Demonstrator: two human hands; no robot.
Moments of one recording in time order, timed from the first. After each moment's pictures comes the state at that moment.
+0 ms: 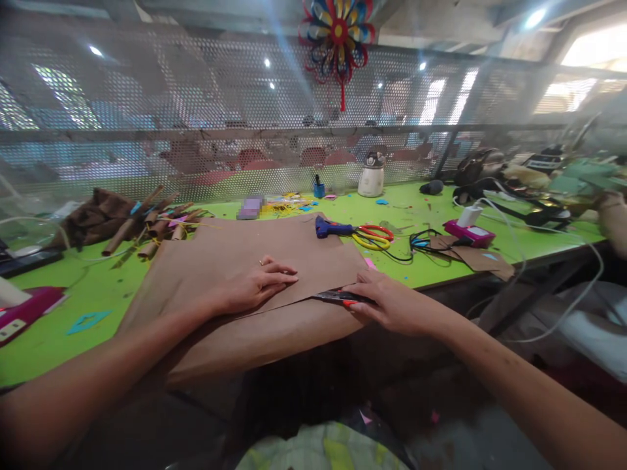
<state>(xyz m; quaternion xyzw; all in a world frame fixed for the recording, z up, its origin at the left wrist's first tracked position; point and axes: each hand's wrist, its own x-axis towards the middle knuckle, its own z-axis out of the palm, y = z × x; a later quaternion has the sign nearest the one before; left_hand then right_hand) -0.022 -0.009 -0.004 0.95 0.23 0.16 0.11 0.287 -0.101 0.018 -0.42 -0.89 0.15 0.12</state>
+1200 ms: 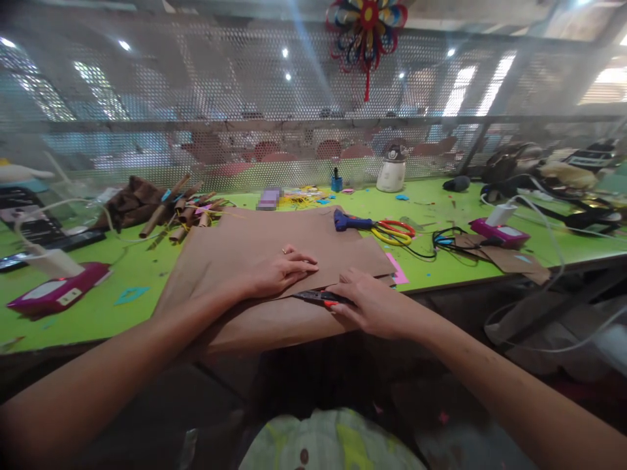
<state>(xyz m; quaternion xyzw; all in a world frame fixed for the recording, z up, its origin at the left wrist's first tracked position) -0.015 -0.010 -0.007 0.95 0.23 0.16 0.10 0.228 -0.104 0.020 -0.39 -0.90 0.14 0.09</state>
